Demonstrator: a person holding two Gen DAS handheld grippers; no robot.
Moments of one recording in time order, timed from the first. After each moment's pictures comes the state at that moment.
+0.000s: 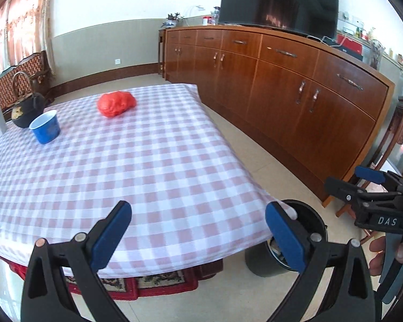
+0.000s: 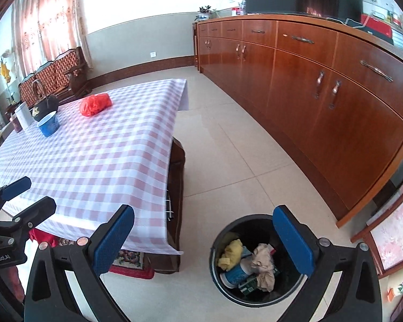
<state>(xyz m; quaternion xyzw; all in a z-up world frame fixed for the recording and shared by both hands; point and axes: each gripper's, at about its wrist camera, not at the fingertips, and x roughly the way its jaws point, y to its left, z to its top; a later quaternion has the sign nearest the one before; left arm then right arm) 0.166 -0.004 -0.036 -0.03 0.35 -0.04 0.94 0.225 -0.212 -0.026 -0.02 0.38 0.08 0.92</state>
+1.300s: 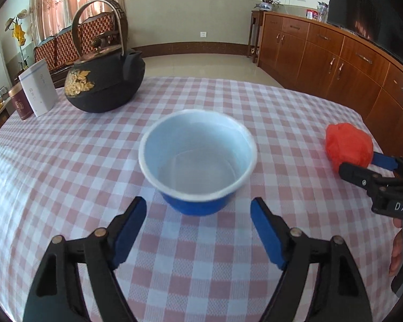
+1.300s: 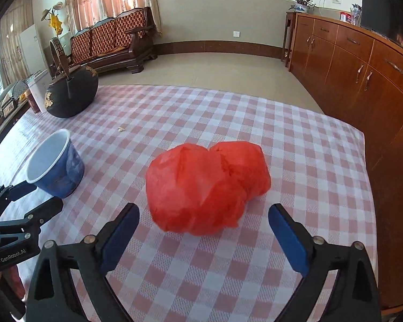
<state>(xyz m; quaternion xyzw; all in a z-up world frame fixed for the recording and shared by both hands) 0.358 0.277 -0.084 -0.09 0.41 0.14 0.90 0.508 0.125 -0.079 -0.10 0.42 0.25 0.87</state>
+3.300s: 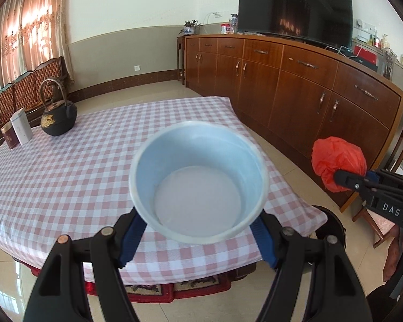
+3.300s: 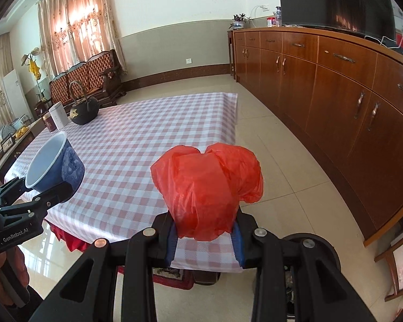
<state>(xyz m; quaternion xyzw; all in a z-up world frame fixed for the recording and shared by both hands) 0.163 0.055 -0.007 -0.01 0.34 -0.02 0.94 0.223 -0.164 0.000 -0.01 0.36 0.16 0.92</state>
